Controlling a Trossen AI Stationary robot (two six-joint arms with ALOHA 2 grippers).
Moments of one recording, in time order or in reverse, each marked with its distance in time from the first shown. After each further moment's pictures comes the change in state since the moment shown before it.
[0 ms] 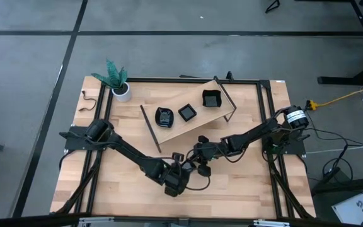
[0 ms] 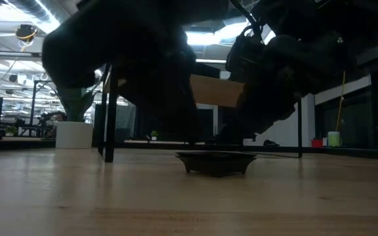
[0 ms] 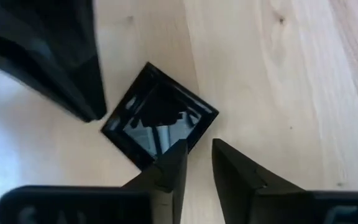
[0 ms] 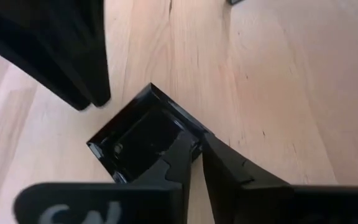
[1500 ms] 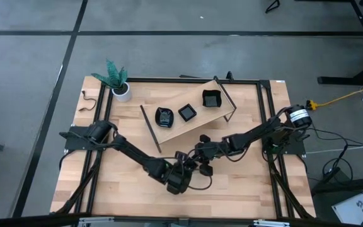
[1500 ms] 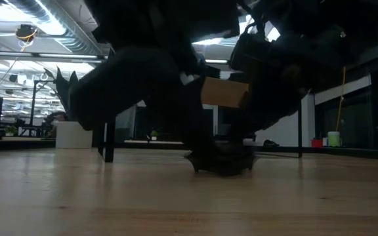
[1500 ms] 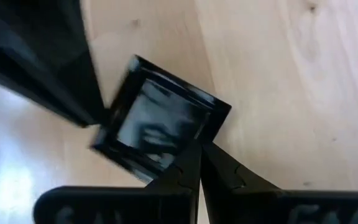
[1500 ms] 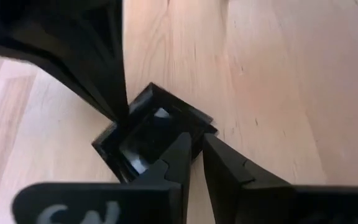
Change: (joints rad) left arm 0.023 0.048 0.000 0.059 -0.044 0.096; right arm 0.000 -0.039 0.000 -0.075 0.002 -0.016
